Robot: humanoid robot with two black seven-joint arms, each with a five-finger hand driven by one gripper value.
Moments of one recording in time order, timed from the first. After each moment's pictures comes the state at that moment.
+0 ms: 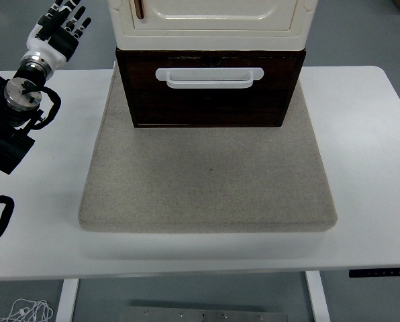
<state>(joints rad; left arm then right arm) -0.99 0.27 -0.94 -0.45 -0.13 -0.16 -0.13 -0.01 0.00 0.13 0.15 -0.02 0.07 -0.10</state>
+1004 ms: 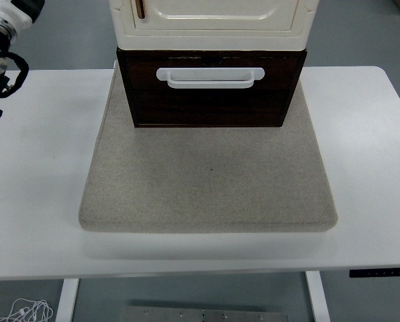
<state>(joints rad) -1.12 0.40 -0.93 -0.46 -0.11 -0.16 -0.13 -0.01 0.00 0.13 0.15 -0.02 0.07 -0.10</state>
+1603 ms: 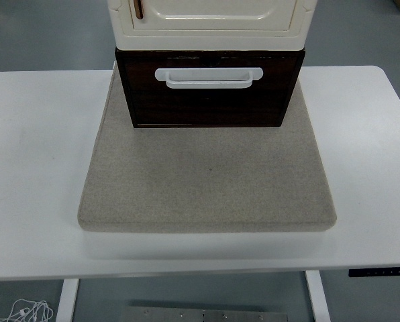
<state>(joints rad) -1.68 0.61 -0.53 -0.68 -0.11 -0.17 -0.12 -0.01 0.00 0.13 0.15 -0.02 0.07 -0.10</state>
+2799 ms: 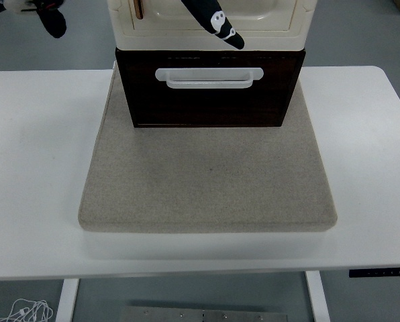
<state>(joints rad) -1.90 0.59 0.18 -1.37 0.29 -0.18 0.03 -0.01 0.00 0.13 0.15 -0.02 0.07 -0.10</state>
